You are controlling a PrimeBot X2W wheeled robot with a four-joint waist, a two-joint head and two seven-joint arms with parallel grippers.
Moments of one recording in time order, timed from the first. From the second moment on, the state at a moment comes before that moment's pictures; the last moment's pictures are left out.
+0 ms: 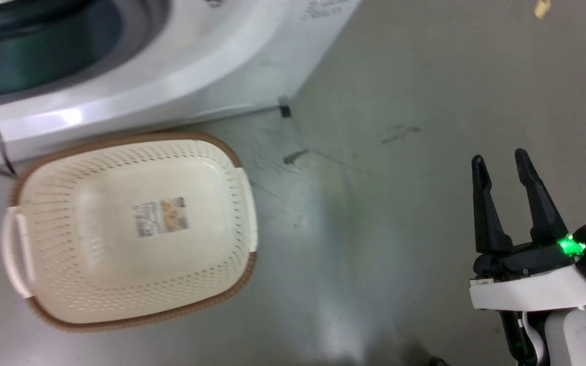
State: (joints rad) left arm -1.08 0.52 0.01 0.46 -0.19 -0.11 0.21; right arm -0.18 -0.05 0.04 -0.07 0.26 0.13 -0.26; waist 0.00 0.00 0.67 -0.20
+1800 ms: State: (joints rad) left arm -0.21 0.17 0.02 0.27 -0.33 -0.08 -0.26; right arm 0.00 -0.05 0.01 -0.04 0.11 0.13 -0.26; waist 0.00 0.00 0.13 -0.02
